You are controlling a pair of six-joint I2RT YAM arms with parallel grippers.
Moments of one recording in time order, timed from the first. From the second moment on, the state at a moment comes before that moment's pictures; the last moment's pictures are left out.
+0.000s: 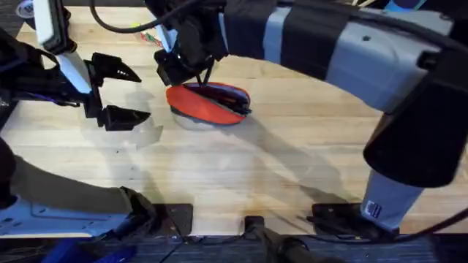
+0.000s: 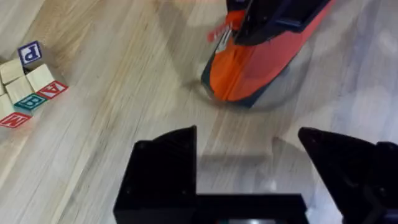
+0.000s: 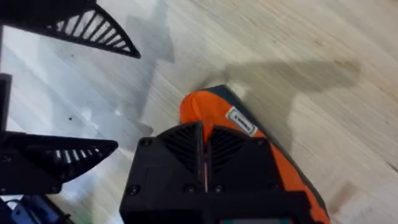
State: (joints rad) left arm 0.62 1.68 1.13 -1.22 0.85 1.92; right arm 0.88 2.10 1.87 -0.76 -0.05 0.27
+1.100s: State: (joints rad) left arm 0.48 1.68 1.13 -1.11 1.01 1.86; right arm 0.88 2.04 1.87 -0.76 -0.05 0.26
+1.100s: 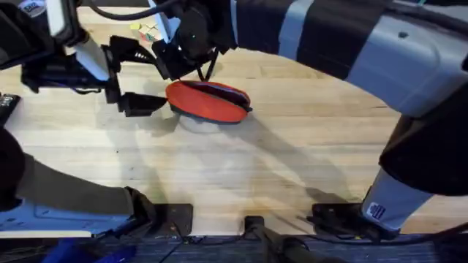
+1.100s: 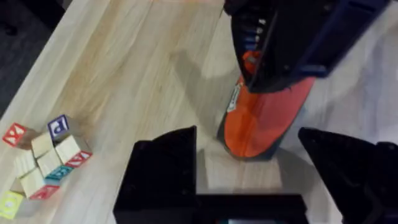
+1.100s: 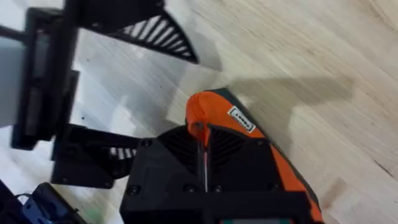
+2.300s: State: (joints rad) left arm 0.32 1.84 1.13 -1.01 1.01 1.61; right arm 0.88 2.04 1.87 -0.76 -0.05 0.26
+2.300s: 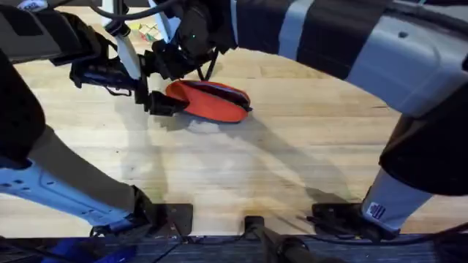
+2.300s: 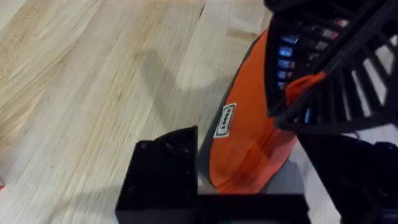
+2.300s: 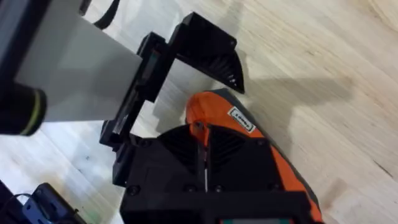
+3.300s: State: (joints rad) left arm 0.37 1.84 1.13 -1.06 1.09 1.61; right arm 0.88 2.04 1.87 -0.76 -0.05 0.26
